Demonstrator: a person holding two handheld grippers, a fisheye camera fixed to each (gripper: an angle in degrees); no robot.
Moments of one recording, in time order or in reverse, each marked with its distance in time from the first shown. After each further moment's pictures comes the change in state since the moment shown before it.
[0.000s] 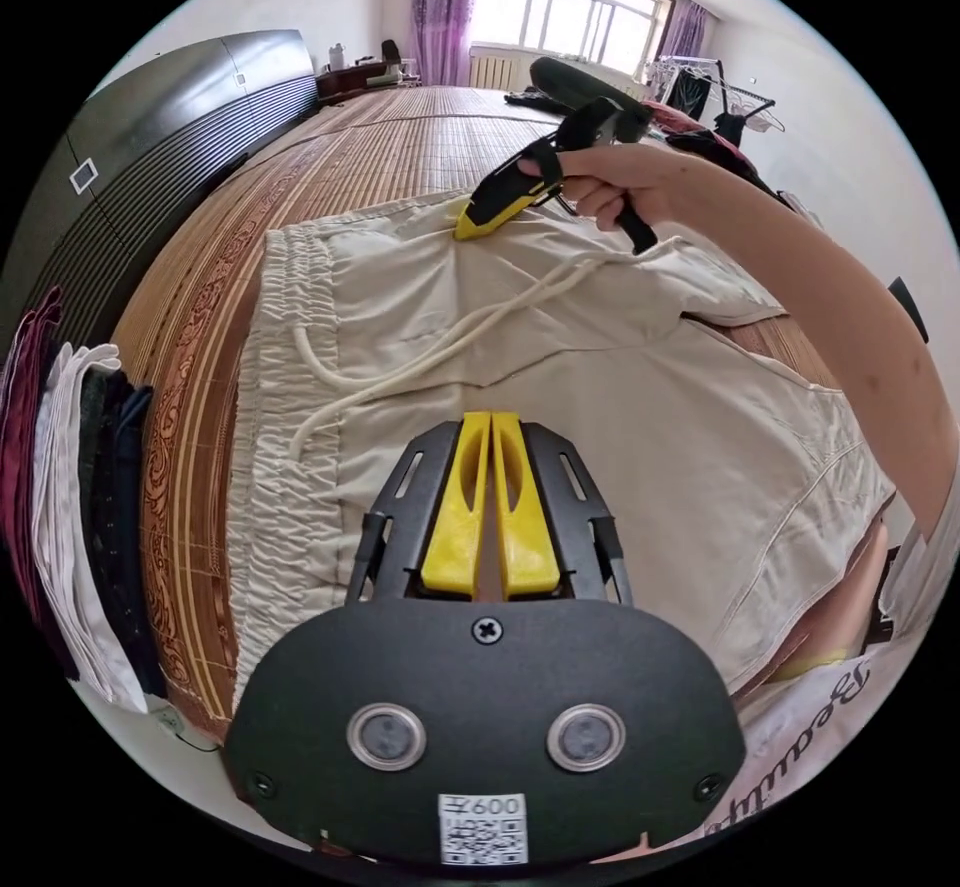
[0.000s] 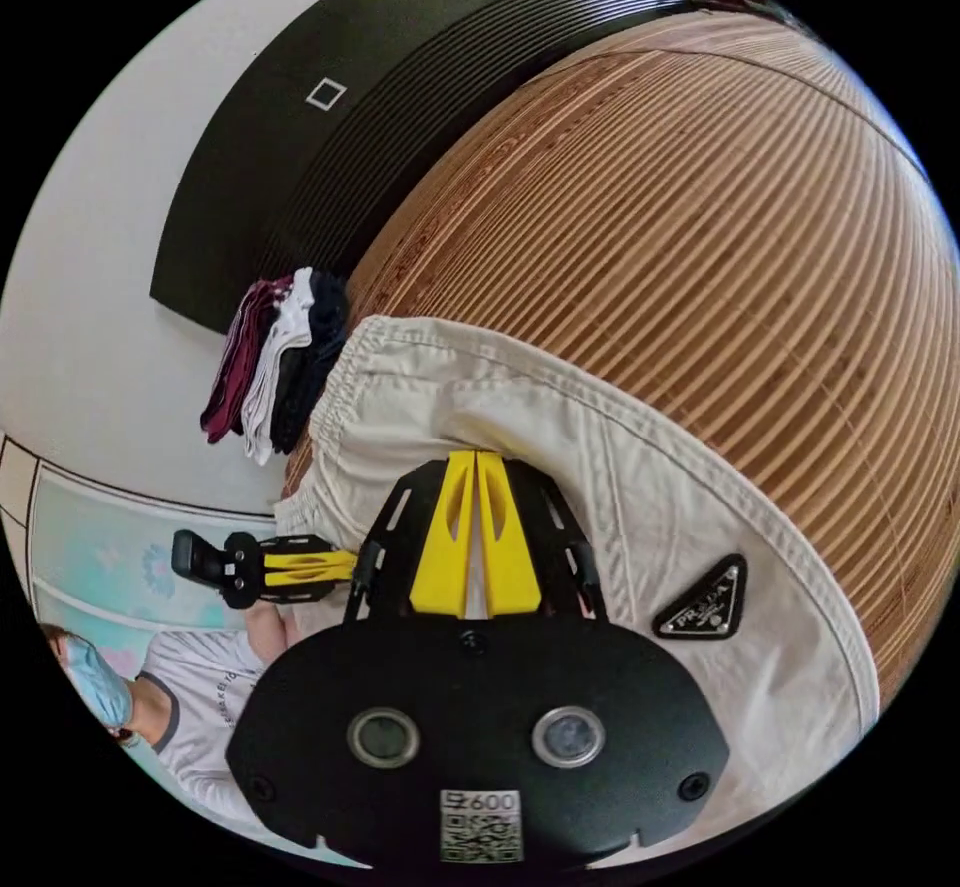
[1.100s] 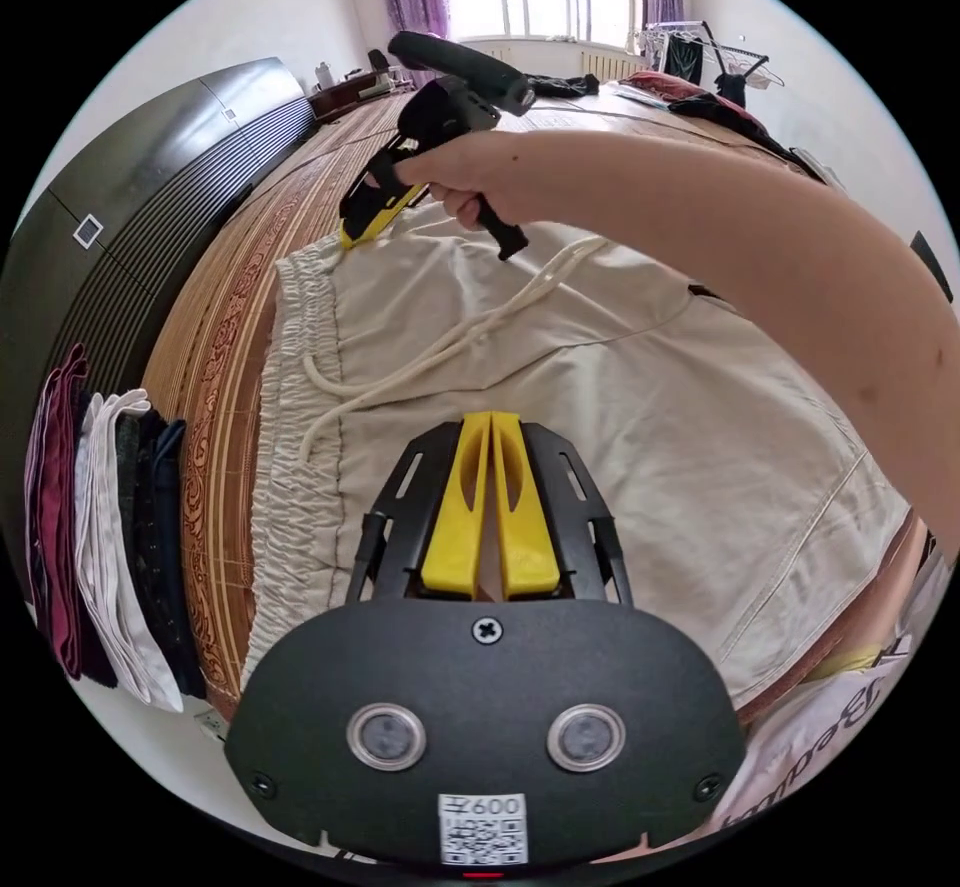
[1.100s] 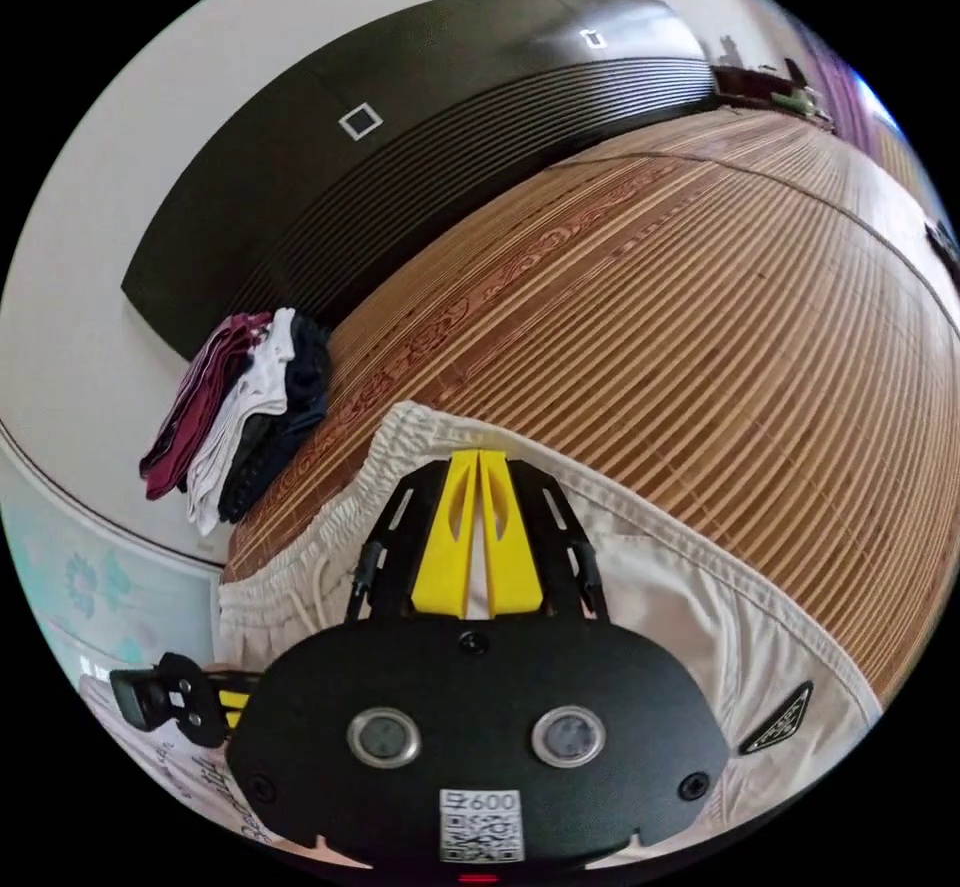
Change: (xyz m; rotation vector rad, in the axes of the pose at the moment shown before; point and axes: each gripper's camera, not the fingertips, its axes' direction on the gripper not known) left arm 0.030 0.004 0.028 -0.021 -0.134 0.075; right arm -0.159 -0.027 0.081 0.247 0.165 -0.095
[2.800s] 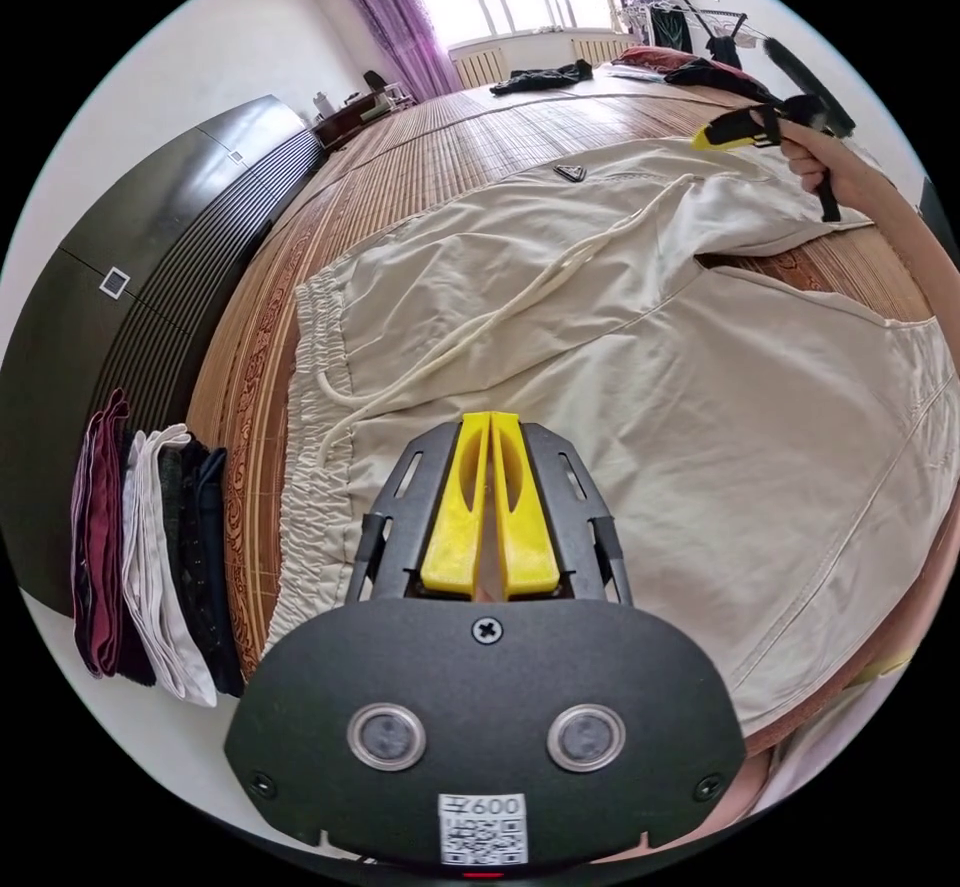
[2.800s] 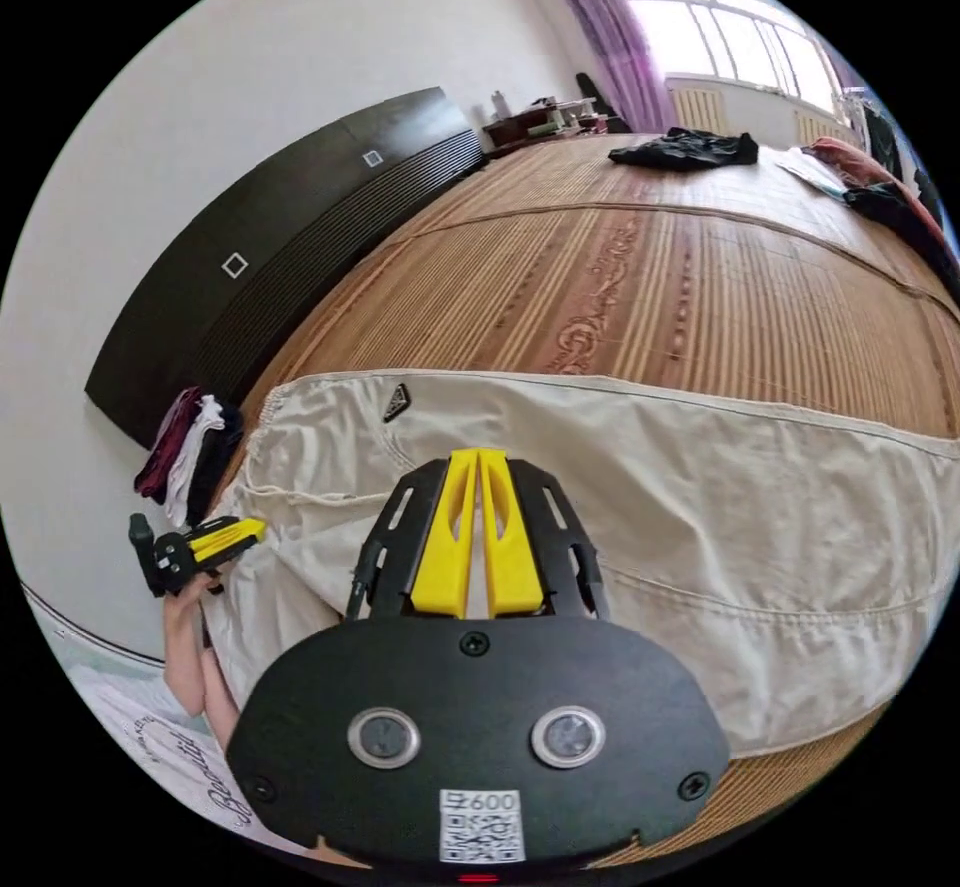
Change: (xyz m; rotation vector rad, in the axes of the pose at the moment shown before) left arm 0.053 0.056 0.075 0.010 -0.174 0.079; right arm -0.067 0.013 -0.298 0.171 0.198 0.305
